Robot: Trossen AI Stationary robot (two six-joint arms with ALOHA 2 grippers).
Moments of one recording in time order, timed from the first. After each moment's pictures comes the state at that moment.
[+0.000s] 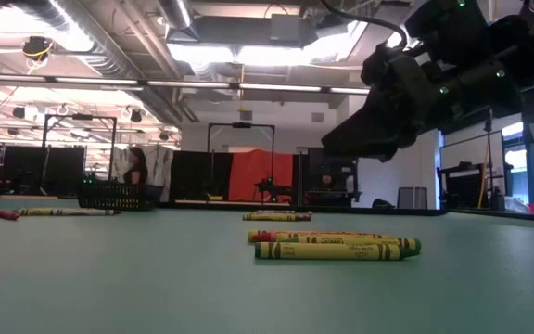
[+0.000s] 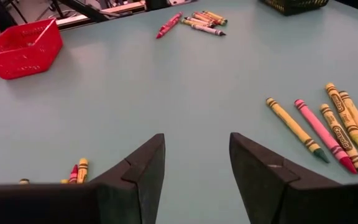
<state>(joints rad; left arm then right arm) -0.68 1.41 1.28 -1.14 -0.24 -0.84 0.13 1.54 0.46 0.71 0.19 0.26</state>
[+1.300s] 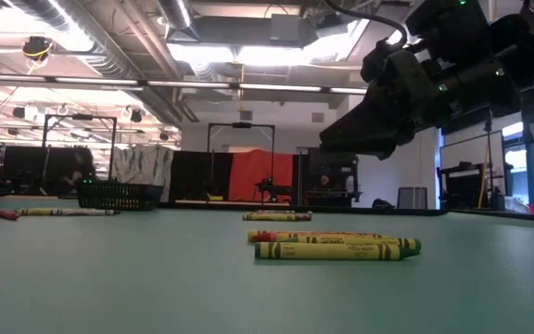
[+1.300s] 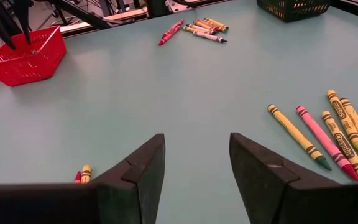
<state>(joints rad) -0.97 1.63 1.13 -0.88 -0.06 -1.38 0.13 1.54 0.46 0.73 0.19 0.26</state>
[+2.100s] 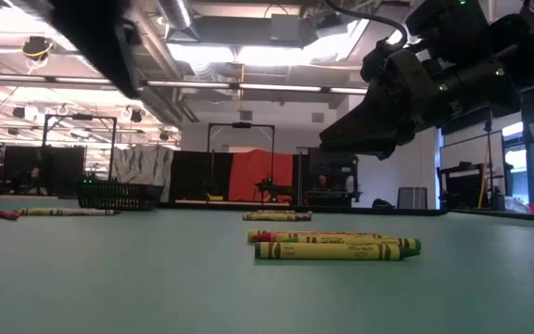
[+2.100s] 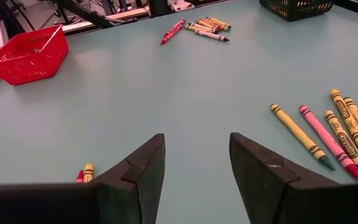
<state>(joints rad) -0.44 1.50 1.13 -0.86 -0.43 -0.60 0.13 1.54 0.46 0.73 0.18 0.26</state>
